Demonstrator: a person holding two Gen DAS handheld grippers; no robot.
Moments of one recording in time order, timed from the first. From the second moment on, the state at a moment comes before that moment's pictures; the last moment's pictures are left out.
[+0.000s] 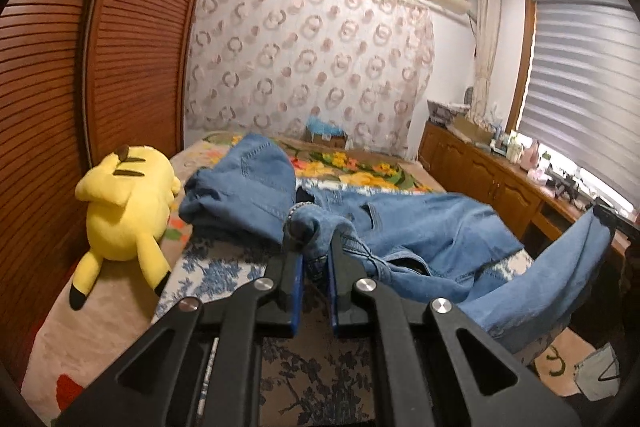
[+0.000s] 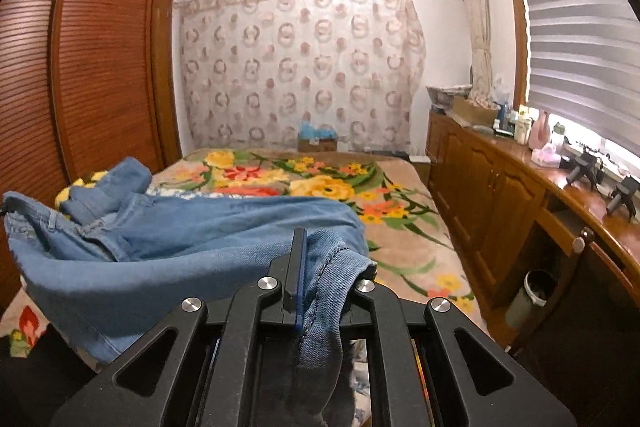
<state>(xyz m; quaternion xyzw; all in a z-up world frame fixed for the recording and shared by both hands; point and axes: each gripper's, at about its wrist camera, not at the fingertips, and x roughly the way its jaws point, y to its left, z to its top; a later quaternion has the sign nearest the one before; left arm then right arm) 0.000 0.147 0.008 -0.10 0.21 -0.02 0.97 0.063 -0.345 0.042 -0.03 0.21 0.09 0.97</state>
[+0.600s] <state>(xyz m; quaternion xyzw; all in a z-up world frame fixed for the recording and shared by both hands) 0.044 0.136 -0.012 -0.09 0.25 -0.02 0.96 0.114 -0.347 -0.020 -0.02 0.26 0.06 0.96</state>
